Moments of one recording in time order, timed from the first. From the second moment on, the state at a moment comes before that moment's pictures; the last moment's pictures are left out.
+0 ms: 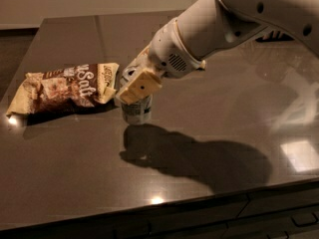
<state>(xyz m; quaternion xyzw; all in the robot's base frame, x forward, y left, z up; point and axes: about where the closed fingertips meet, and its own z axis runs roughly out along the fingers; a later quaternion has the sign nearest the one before) 0.485 0.052 0.956 -0.61 0.68 0.25 0.33</state>
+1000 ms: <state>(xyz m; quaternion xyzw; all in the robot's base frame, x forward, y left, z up) 0.494 0.109 0.940 -0.63 0.65 0.24 0.34</state>
